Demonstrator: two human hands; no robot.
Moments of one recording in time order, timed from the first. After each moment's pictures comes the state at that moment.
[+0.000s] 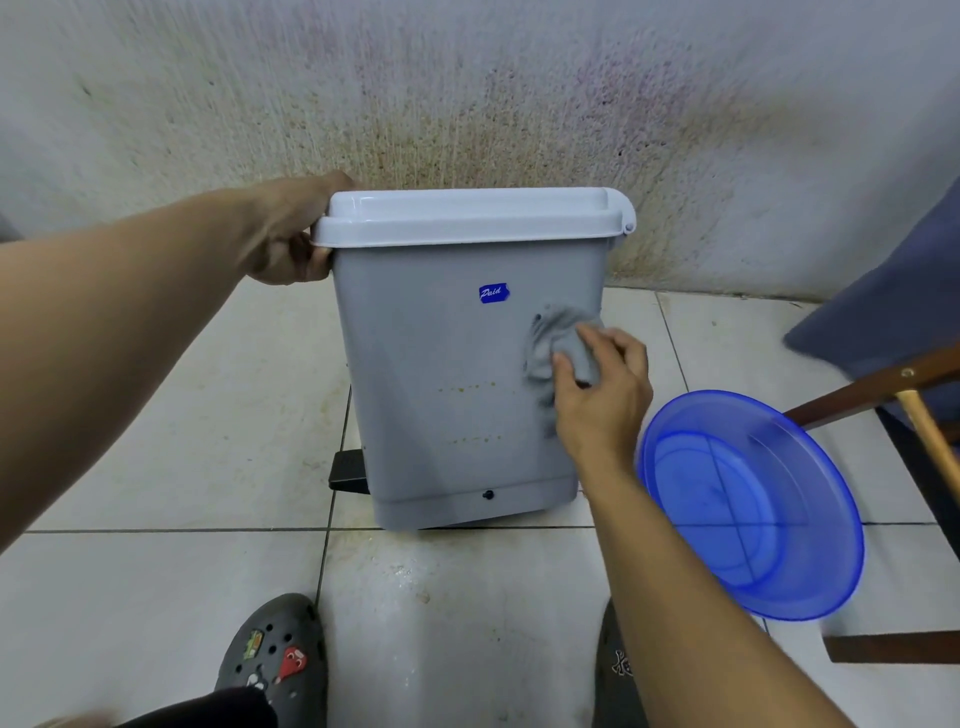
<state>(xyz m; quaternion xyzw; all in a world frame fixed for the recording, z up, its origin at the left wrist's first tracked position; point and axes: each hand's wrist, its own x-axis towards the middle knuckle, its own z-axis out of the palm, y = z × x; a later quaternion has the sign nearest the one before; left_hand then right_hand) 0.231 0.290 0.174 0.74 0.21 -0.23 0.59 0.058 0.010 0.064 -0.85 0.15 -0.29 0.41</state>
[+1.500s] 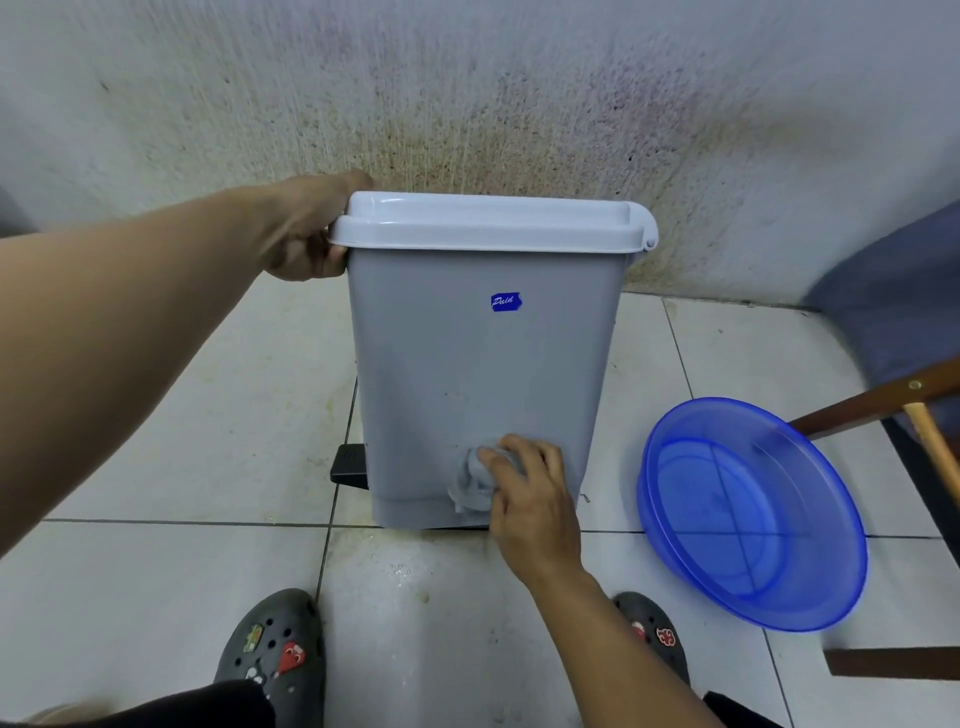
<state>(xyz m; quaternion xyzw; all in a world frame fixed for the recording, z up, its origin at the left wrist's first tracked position) 0.231 0.285 0.172 0.74 0.20 -0.23 0.60 -0.021 0.053 -0.005 -0.96 -0.04 -0.13 0.24</state>
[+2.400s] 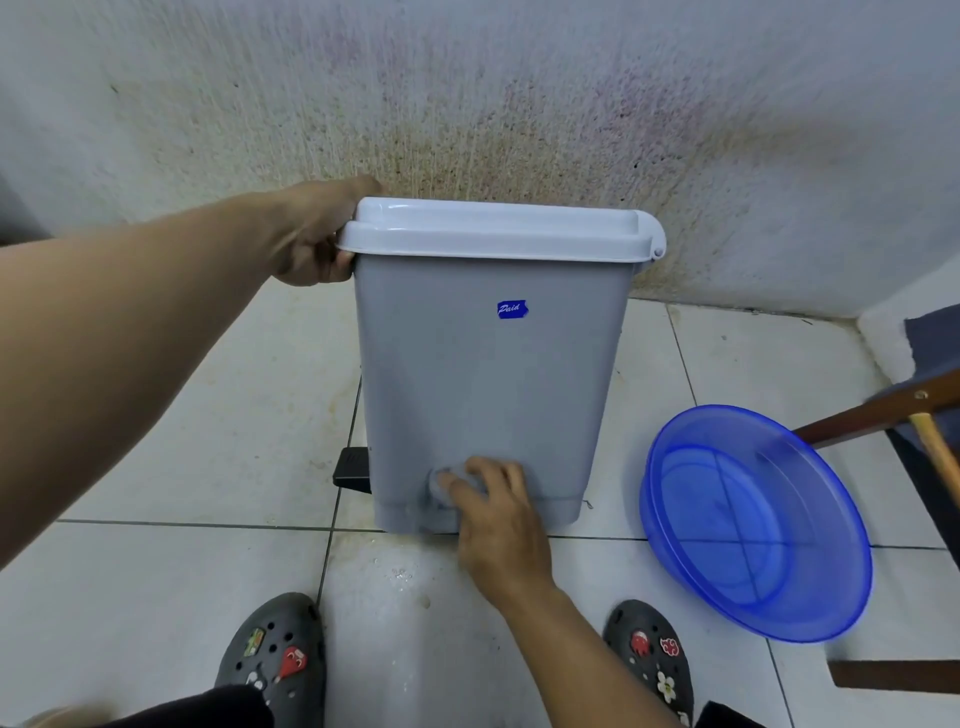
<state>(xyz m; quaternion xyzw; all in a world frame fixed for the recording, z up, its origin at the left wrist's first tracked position) 0.226 0.283 0.174 0.73 0.20 -0.23 0.61 -0.029 0.086 -0.004 -0.96 -0.10 -0.10 0.24</state>
